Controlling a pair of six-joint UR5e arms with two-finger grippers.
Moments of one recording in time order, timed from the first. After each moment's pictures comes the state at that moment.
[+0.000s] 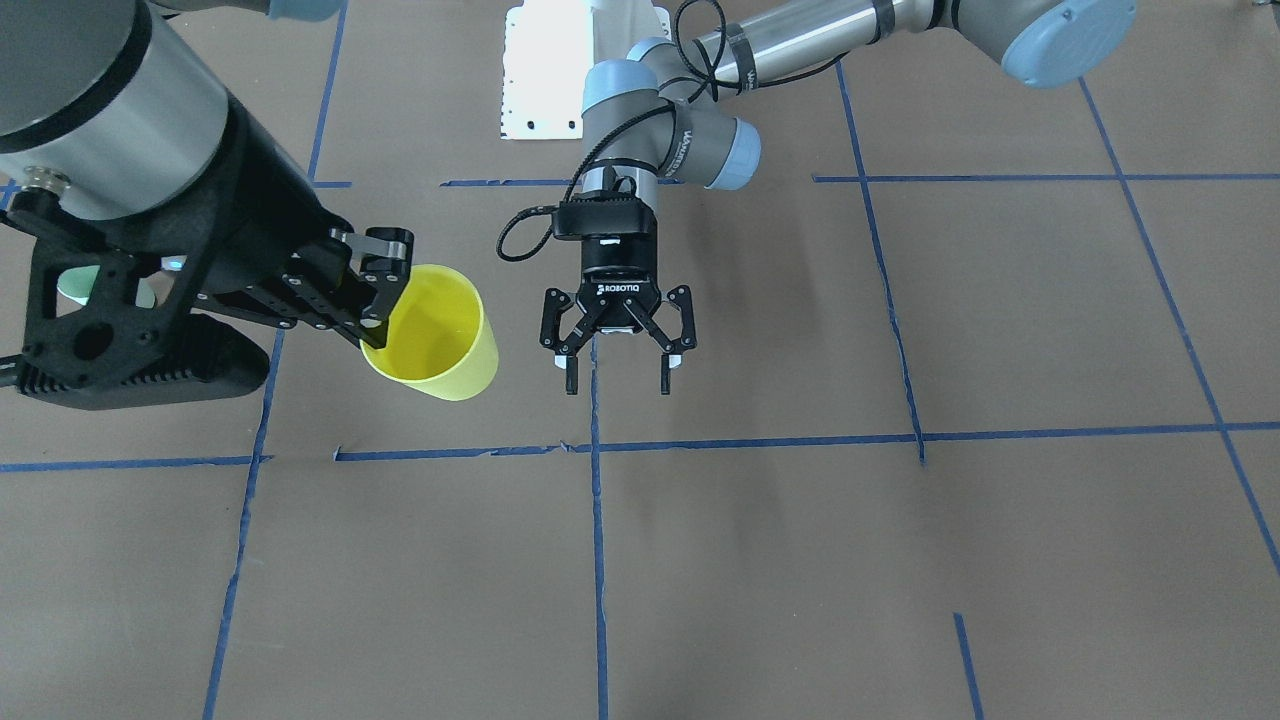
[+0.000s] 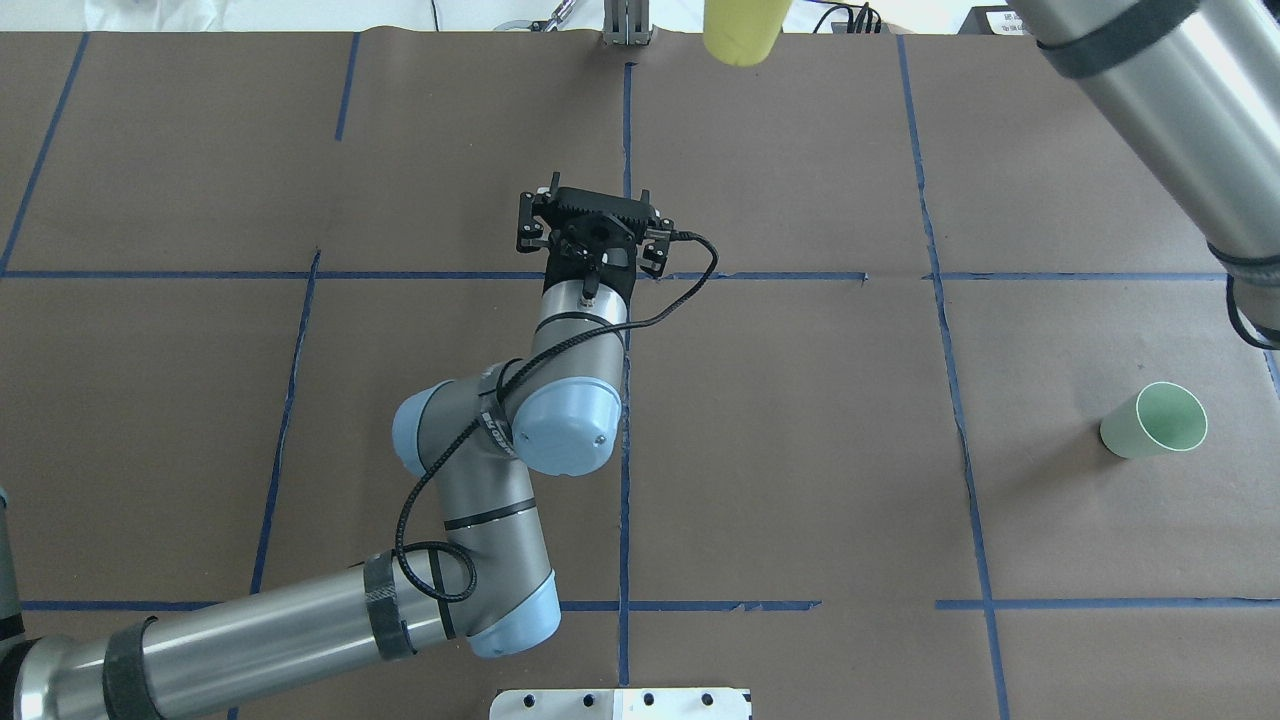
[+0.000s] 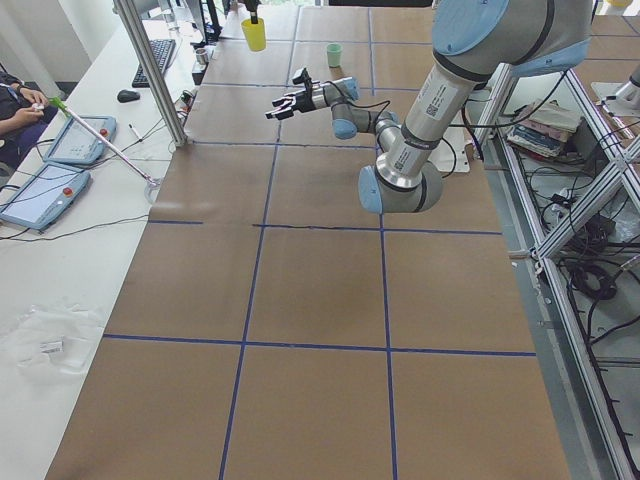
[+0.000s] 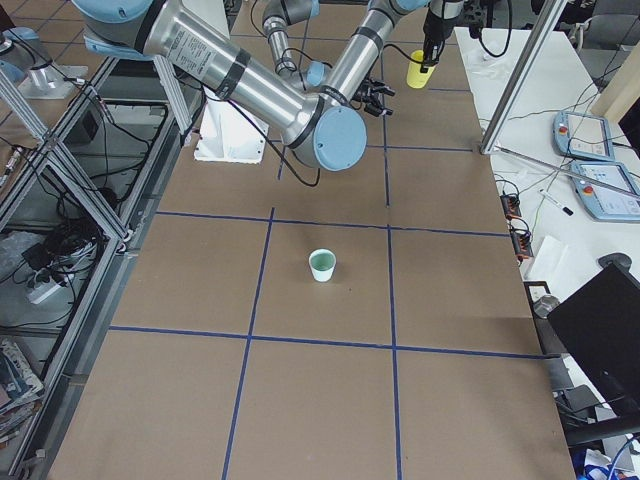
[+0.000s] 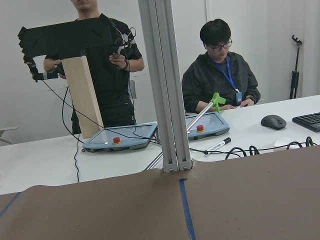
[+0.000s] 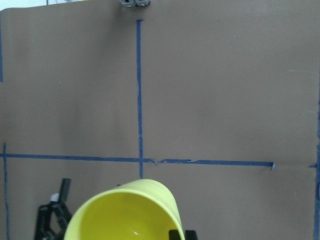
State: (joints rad) left arm -0.39 -2.37 -1.38 -2.27 -0.71 -0.86; right arm 1.13 -0.57 1.59 -2.08 2.41 0.69
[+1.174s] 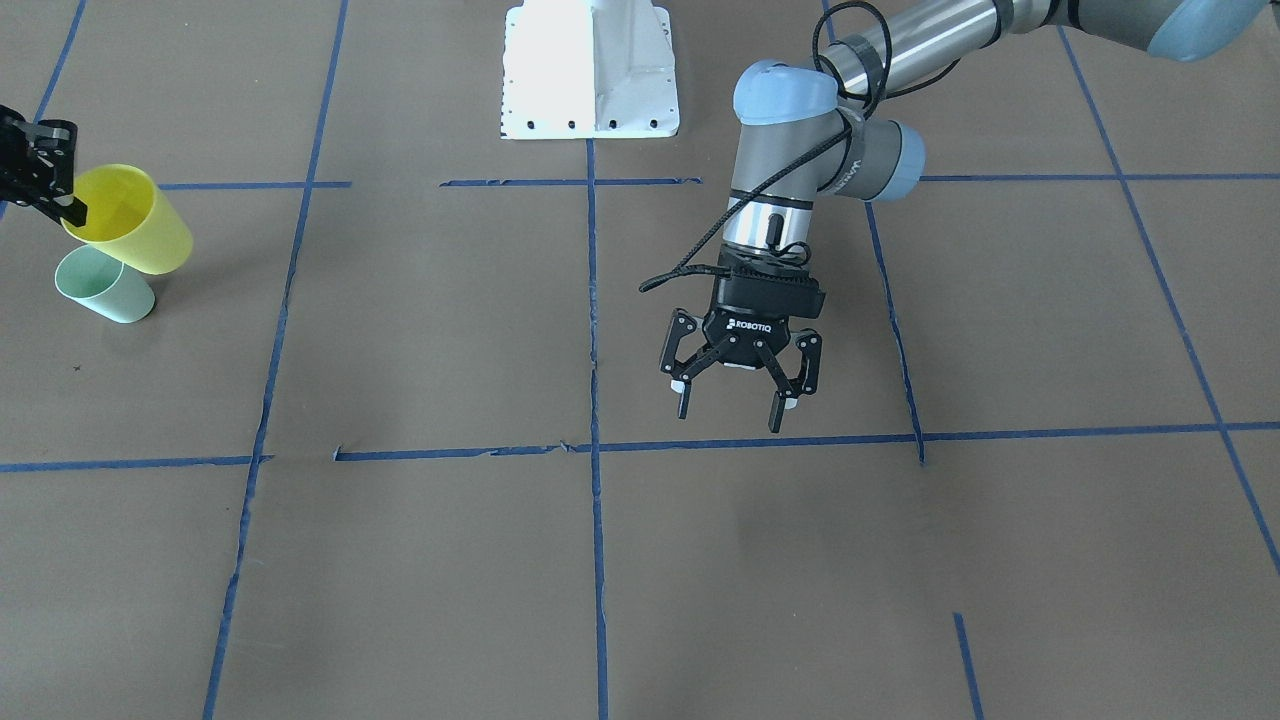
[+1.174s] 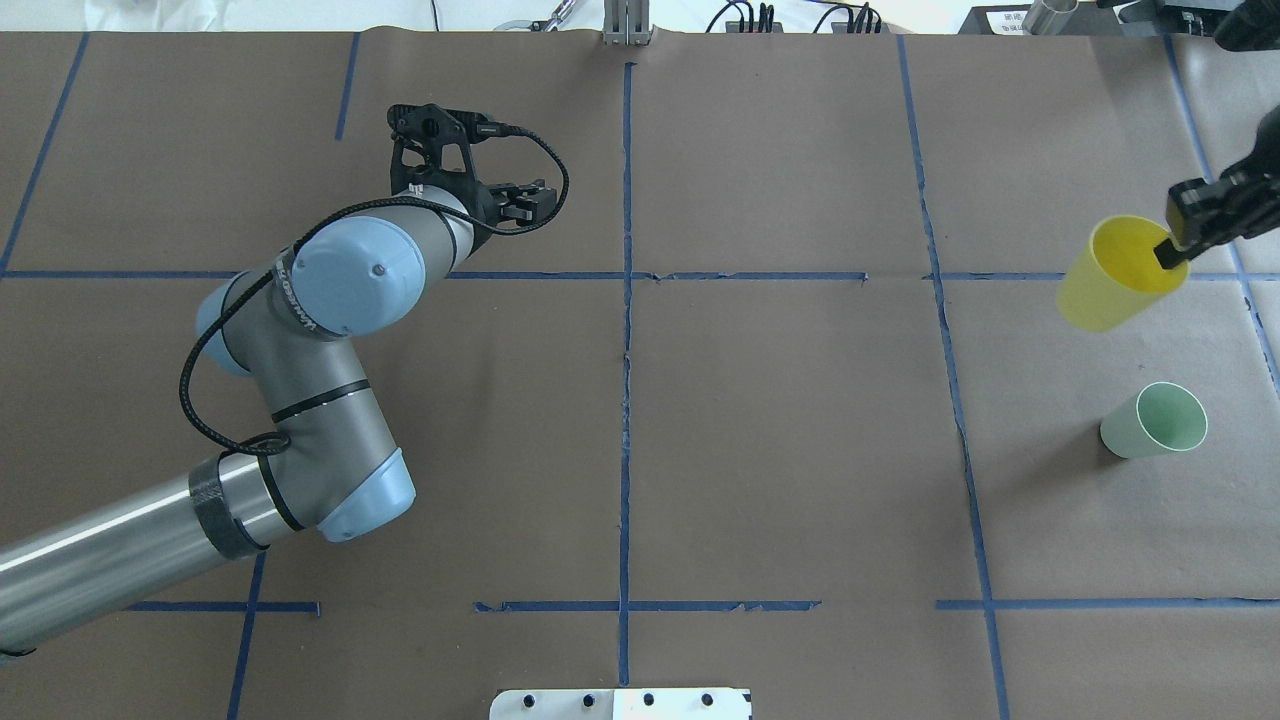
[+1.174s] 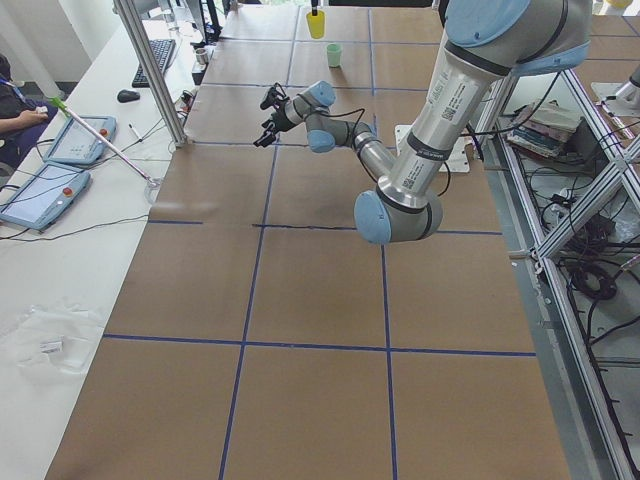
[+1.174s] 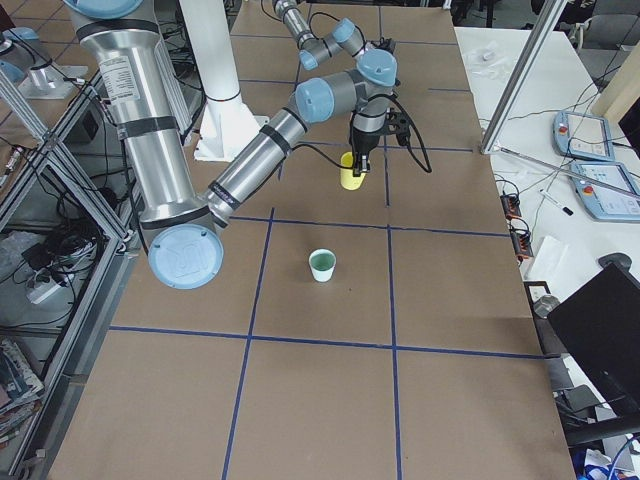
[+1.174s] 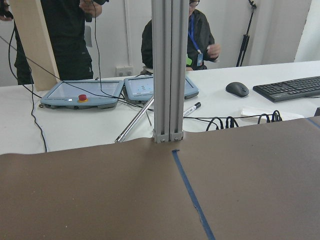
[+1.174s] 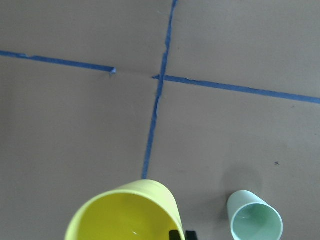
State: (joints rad) left arm -0.61 -2.17 -1.57 -2.15 -1.35 -1.04; right arm 1.21 -1.39 2.16 -2.04 2.35 0.29
